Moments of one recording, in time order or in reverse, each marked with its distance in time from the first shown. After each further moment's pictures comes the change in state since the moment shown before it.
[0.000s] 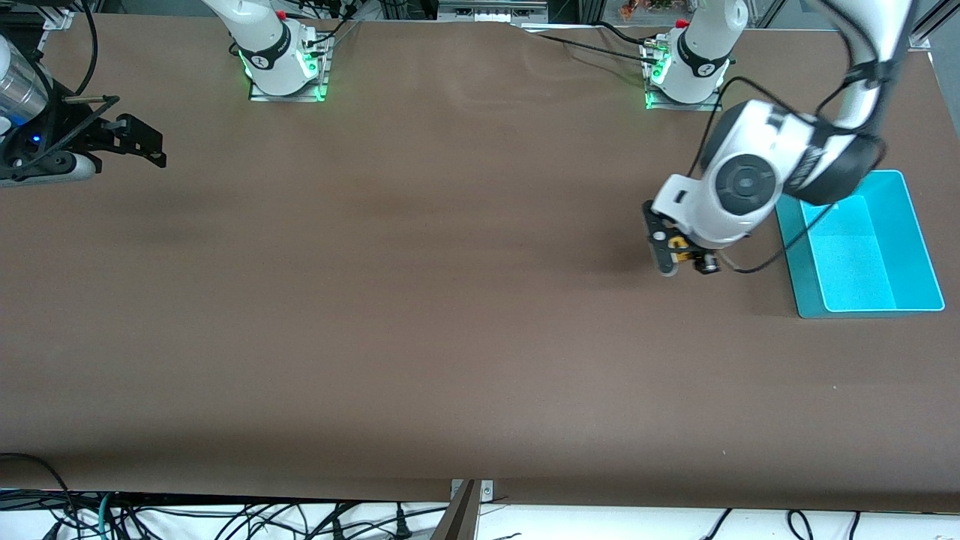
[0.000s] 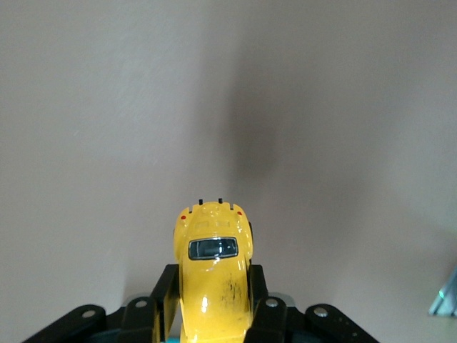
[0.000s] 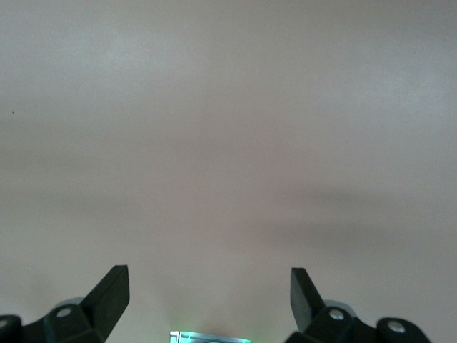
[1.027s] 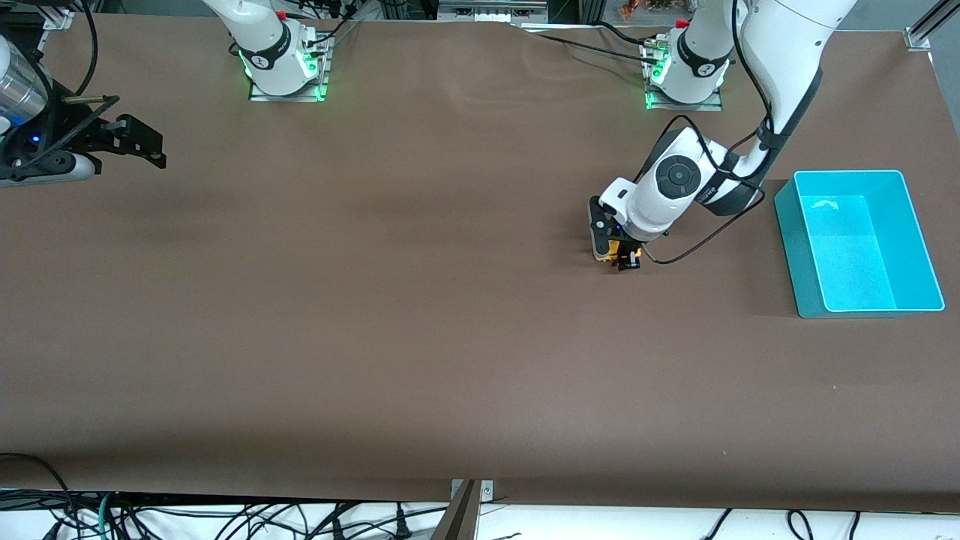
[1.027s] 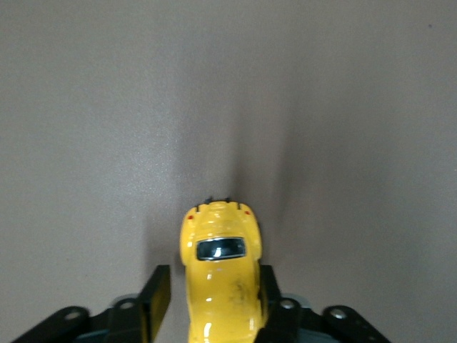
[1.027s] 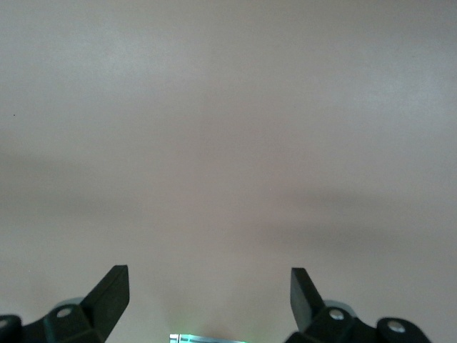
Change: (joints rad) left arm -0.088 0.145 -0.010 -0.451 -0.003 0.800 -0.081; right arm 0.000 0.000 0.001 0.000 0.000 0.009 -0.001
